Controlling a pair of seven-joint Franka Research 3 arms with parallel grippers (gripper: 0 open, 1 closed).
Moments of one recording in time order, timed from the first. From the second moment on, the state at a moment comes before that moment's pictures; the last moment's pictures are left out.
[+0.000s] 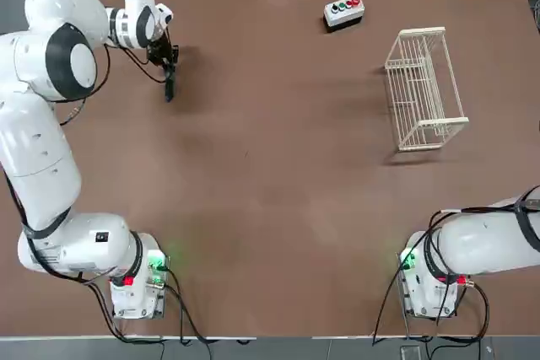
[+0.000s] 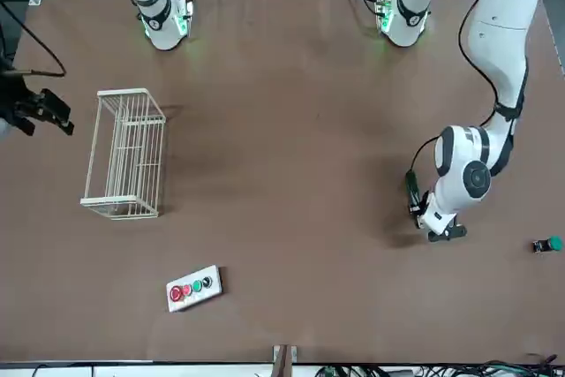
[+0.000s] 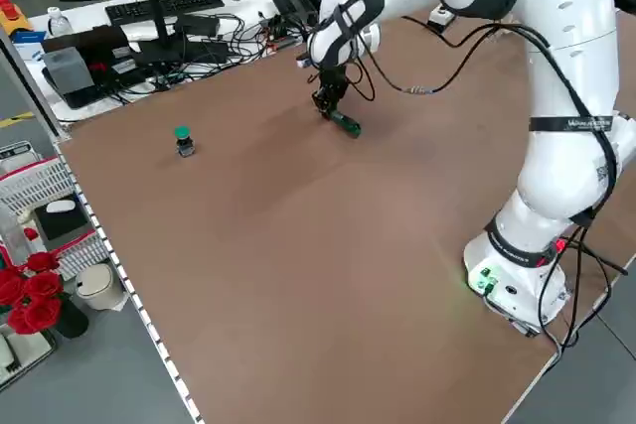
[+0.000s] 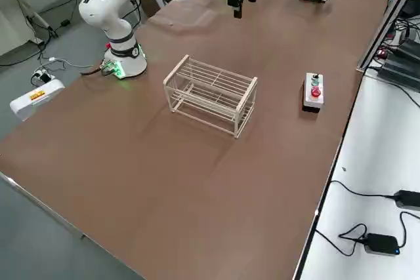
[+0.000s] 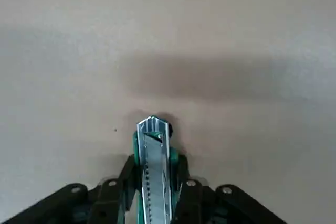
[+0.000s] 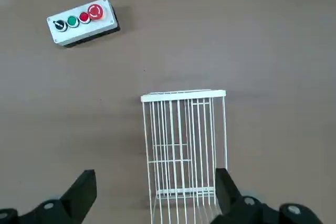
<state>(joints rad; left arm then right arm) 0.01 0.62 -0.08 -1.85 0.07 2.46 -0.26 0.14 0.01 -0.16 -1.58 0.02 1.66 0.00</state>
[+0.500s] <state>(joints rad) 0.00 0.53 -0.10 -1.70 -0.05 2.19 -0.51 0.14 0.00 -0.13 -1.58 0.02 1.64 -0.02</state>
